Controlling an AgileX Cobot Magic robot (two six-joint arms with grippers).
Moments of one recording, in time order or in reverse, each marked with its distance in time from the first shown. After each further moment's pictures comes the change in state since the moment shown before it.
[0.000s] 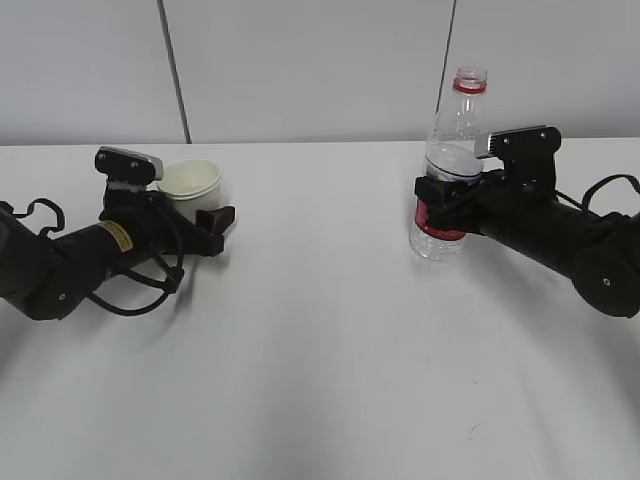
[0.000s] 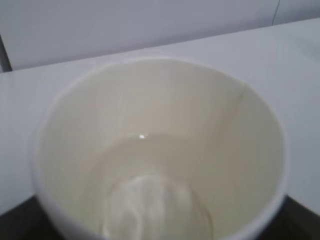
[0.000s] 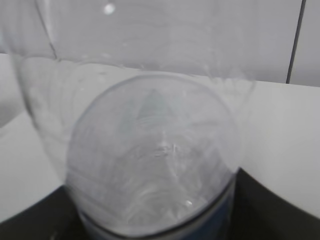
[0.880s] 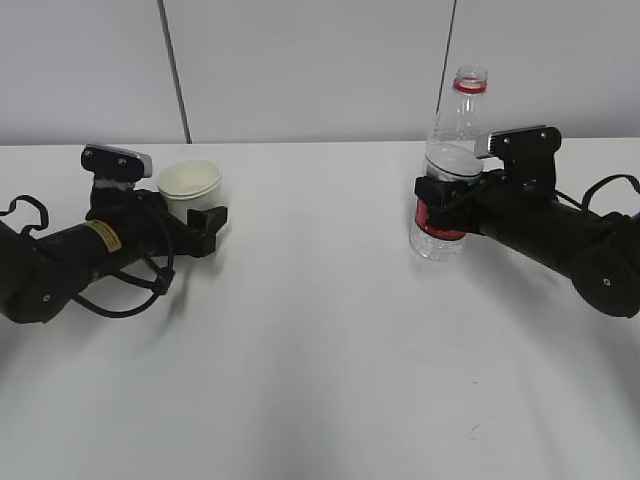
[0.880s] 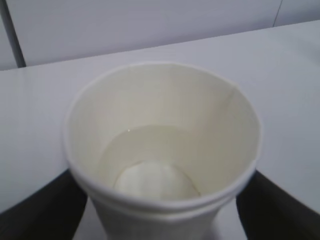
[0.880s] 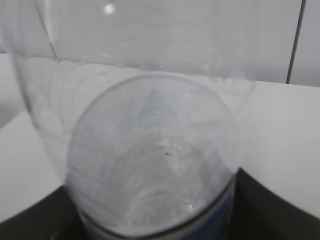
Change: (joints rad) left arm 0.000 -0.070 0.076 -0.023 0.013 0.001; right arm 0.000 0.000 0.000 0.000 0.000 0.001
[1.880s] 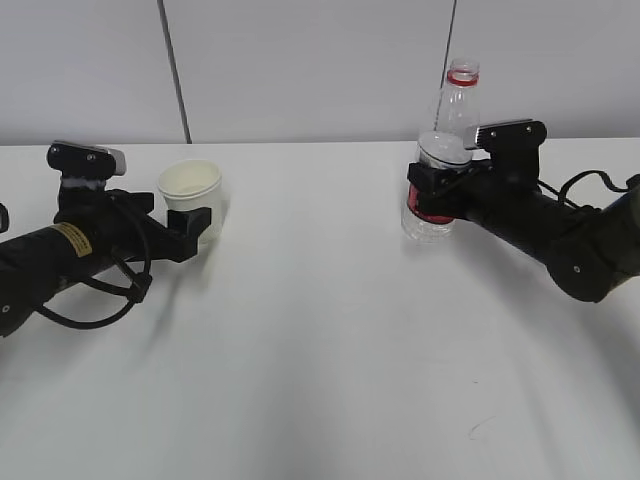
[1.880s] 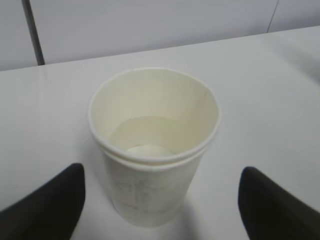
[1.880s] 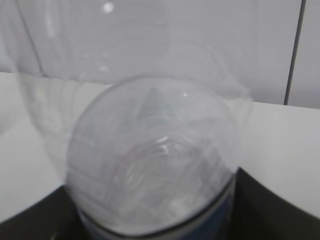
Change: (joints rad) left arm 0.000 -0.149 0.166 -0.033 0.000 0.002; right arm 0.000 0.100 -0.125 0.023 -0.023 -0.006
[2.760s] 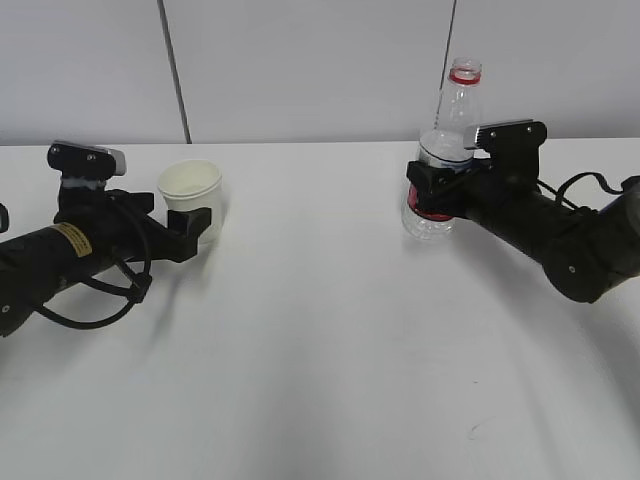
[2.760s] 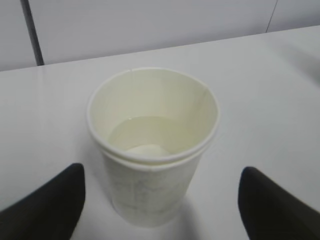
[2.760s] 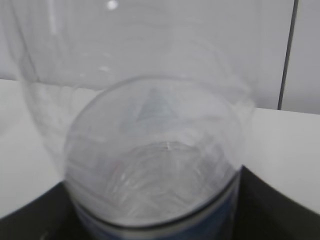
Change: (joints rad) left arm 0.000 0.000 0.000 0.003 0.000 0.000; right arm 0.000 0.015 -0.011 0.040 -0.019 -0.028
